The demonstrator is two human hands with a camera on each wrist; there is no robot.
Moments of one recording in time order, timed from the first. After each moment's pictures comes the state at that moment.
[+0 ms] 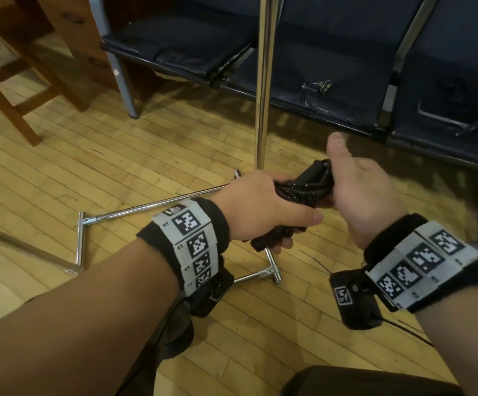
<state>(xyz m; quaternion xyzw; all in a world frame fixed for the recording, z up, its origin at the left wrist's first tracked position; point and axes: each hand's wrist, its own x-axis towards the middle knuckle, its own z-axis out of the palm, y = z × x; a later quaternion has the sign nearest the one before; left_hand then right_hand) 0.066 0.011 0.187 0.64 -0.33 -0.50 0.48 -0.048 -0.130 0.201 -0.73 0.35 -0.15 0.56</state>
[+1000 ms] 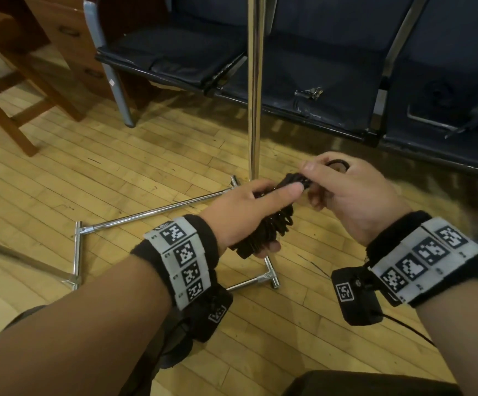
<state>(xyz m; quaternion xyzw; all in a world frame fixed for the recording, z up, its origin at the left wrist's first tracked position) 0.066 0.017 0.171 0.66 -0.23 -0.50 0.51 -0.052 -0.147 0.207 -0.73 0.24 -0.11 0.63</state>
